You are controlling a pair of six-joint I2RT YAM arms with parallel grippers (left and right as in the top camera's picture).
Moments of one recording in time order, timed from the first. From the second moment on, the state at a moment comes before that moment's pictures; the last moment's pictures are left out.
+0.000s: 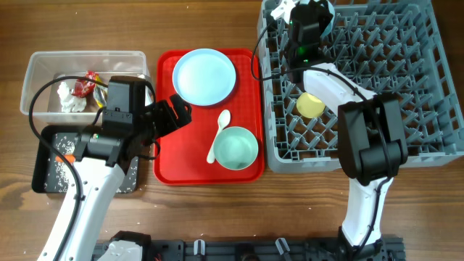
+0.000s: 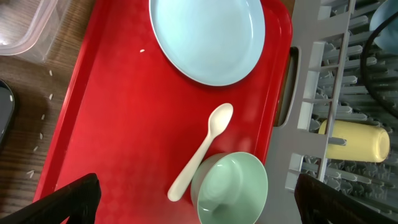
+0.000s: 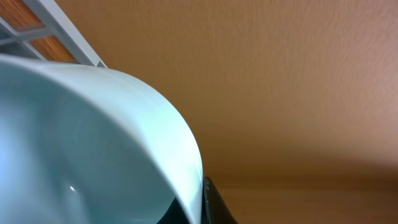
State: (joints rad) left arm -0.17 1.20 1.01 -0.78 0.20 -0.63; right arm 0.27 2.17 1.48 0.45 0.74 -1.24
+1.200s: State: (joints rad) left arm -0.17 1.20 1.01 -0.78 0.20 -0.63; right arm 0.45 1.91 1.47 -0.09 0.86 -0.73
